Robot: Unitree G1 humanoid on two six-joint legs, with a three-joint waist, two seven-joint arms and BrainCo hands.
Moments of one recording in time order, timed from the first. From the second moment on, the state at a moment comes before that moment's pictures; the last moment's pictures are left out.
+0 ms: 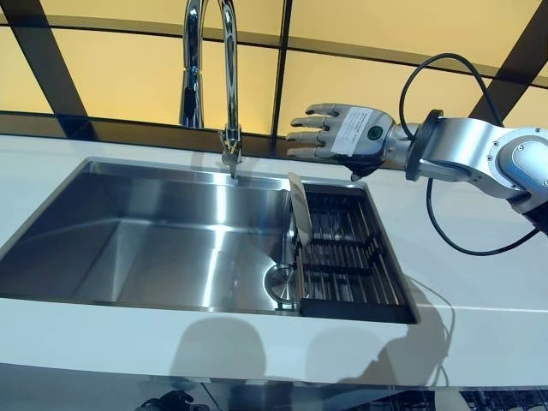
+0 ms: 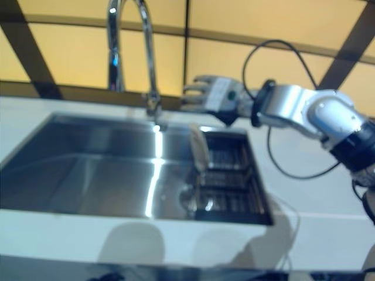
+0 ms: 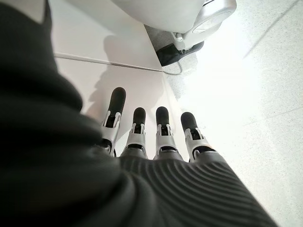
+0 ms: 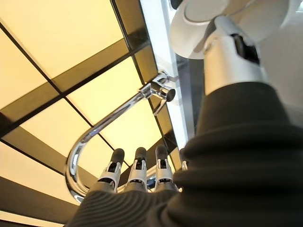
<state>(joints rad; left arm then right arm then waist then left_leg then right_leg) 0.00 0.37 -0.32 1.11 0.07 0.05 -0.11 -1.30 -1.10 0.90 0.04 -0.74 -0.49 0.18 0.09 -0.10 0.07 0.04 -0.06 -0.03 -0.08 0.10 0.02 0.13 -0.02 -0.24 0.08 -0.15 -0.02</state>
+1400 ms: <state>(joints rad) -0.03 0.38 -0.32 1.12 0.10 0.01 -0.09 -1.25 -1.03 0.90 0.05 -0.63 -0.55 0.41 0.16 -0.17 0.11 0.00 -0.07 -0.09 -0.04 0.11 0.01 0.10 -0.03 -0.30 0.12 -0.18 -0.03</state>
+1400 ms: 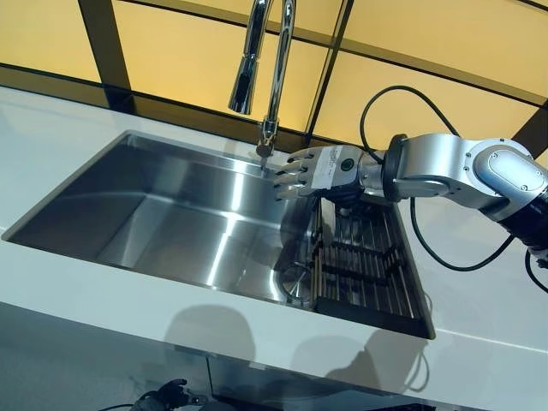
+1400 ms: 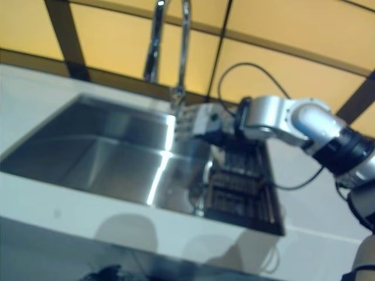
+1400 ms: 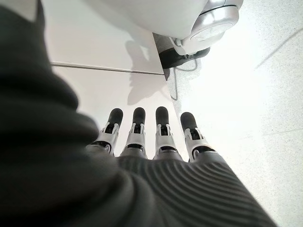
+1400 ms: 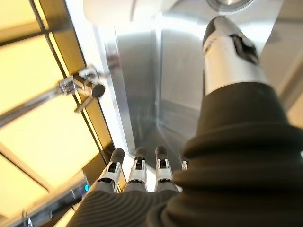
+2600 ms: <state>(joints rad) -0.05 0.42 -0.32 1.12 0.09 0.01 -0.08 -1.22 -1.03 0.91 0.20 -0.85 -0.56 0.25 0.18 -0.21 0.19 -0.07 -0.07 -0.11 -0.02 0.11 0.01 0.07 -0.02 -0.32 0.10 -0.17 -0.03</state>
